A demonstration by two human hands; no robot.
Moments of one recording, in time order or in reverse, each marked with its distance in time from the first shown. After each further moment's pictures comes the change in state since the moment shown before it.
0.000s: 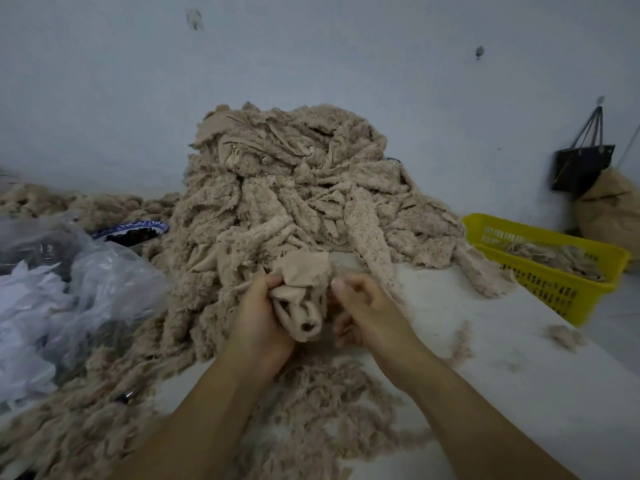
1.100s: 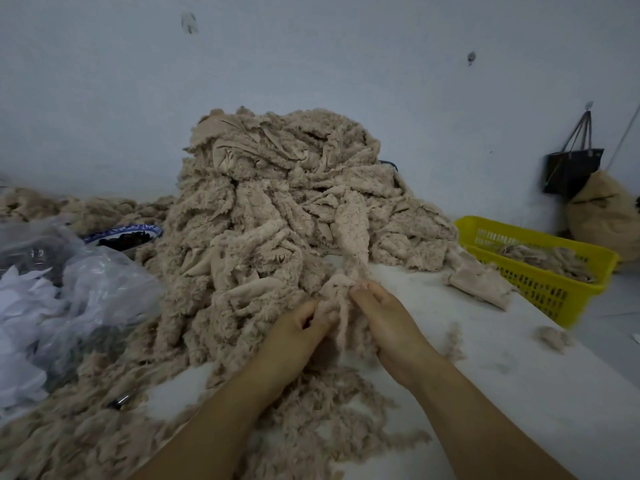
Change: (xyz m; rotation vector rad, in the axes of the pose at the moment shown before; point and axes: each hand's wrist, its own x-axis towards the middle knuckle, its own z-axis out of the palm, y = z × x) left_hand 0.002 -0.032 -0.009 0.938 -0.201 0.197; right_hand 0.006 0.001 -0.022 -0.009 0.102 0.064
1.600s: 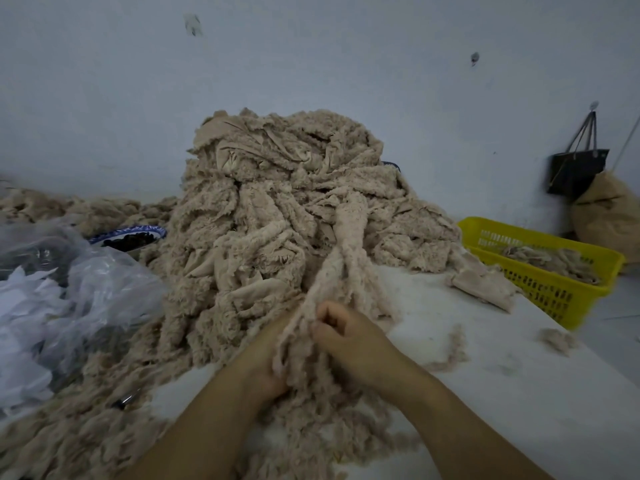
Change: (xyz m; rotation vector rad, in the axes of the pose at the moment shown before) left_hand -0.003 0.009 -0.011 -0.762 -0.077 -0.309; right_hand -0.010 0.010 0.026 -0.349 -0.309 -0.240
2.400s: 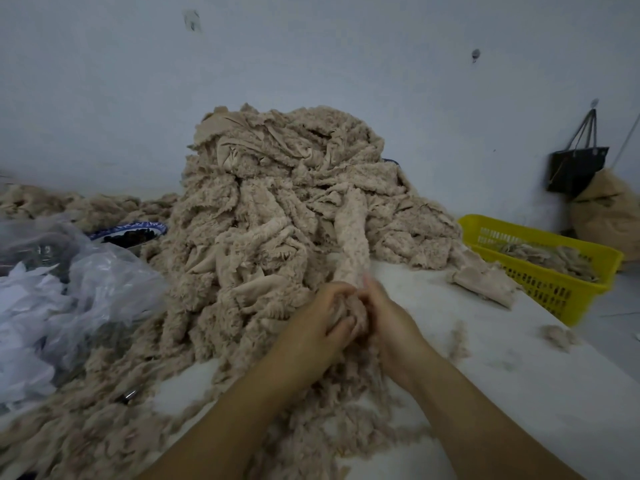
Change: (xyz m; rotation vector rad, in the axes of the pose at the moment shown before) left_hand -0.002 -0.008 0.018 1.158 0.046 0.544; right_hand 0.008 0.014 -0.023 0.550 0.275 0.317
